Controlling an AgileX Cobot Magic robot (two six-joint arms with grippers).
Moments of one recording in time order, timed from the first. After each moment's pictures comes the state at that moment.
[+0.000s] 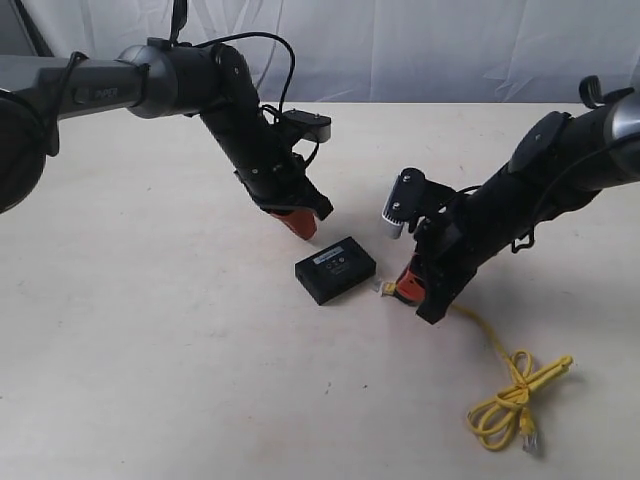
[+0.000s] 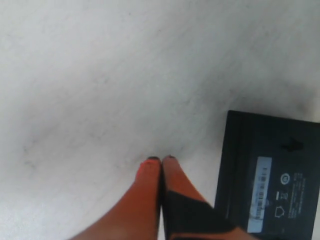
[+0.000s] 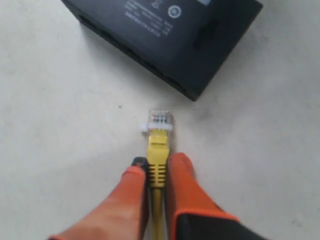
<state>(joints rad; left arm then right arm) -0.44 2.37 -1.84 -0.50 1.01 0.58 0.30 1.98 -1.01 0.79 0.64 -1.57</state>
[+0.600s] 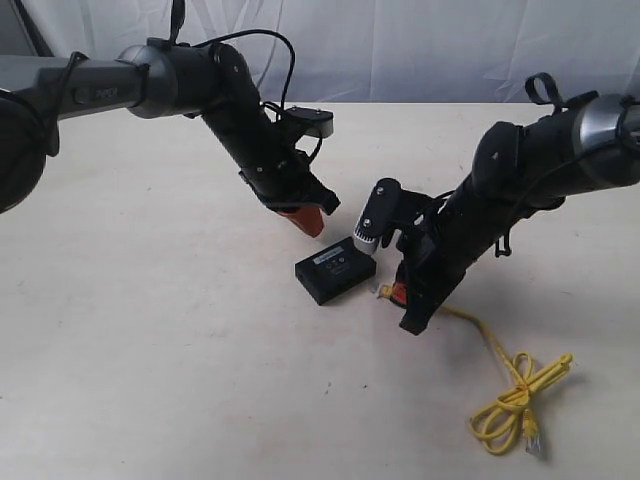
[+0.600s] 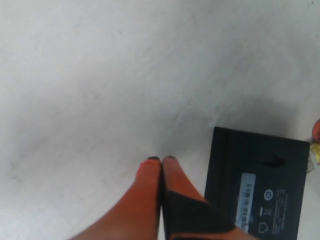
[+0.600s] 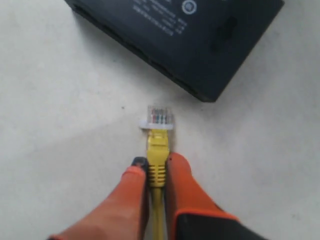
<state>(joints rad) -0.44 2.37 -1.84 -0.55 0.99 0.58 0.42 1.96 -1.01 0.48 0.54 -1.21</state>
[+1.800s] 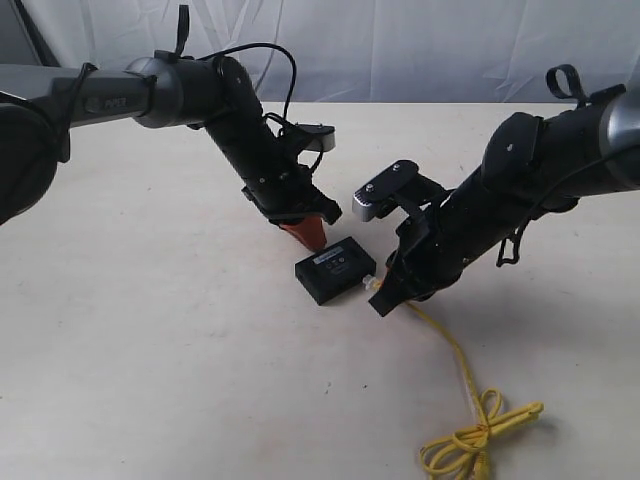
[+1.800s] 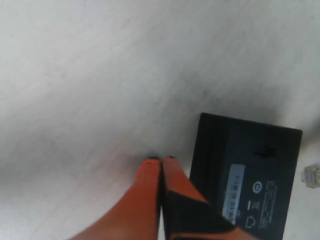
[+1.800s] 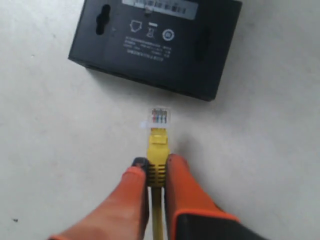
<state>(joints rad) -0.44 2.40 -1.84 -0.59 1.06 0.58 0.43 1.87 -0.96 0.61 0.53 -0.92</state>
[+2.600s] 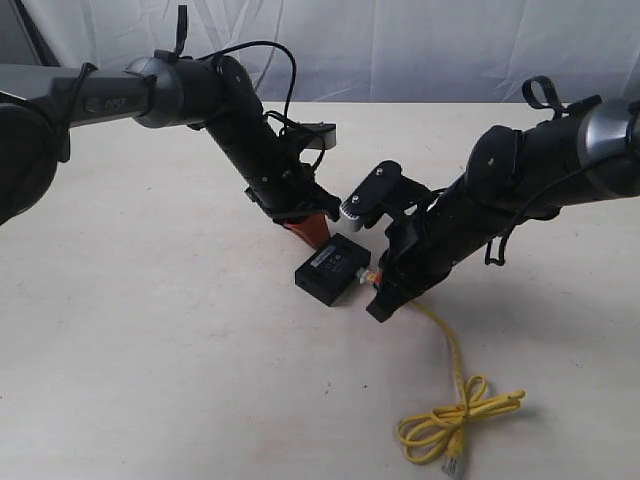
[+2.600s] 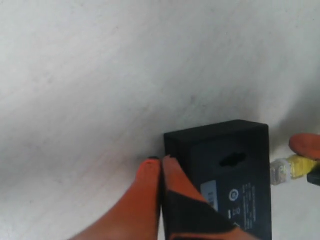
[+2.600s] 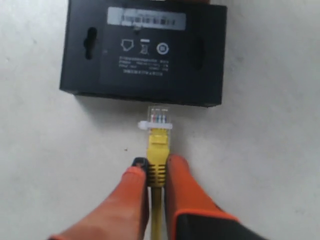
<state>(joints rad) -0.44 2.40 -1.84 -0.63 1.06 0.58 0.47 1.89 -0.96 0.55 0.41 -1.00</state>
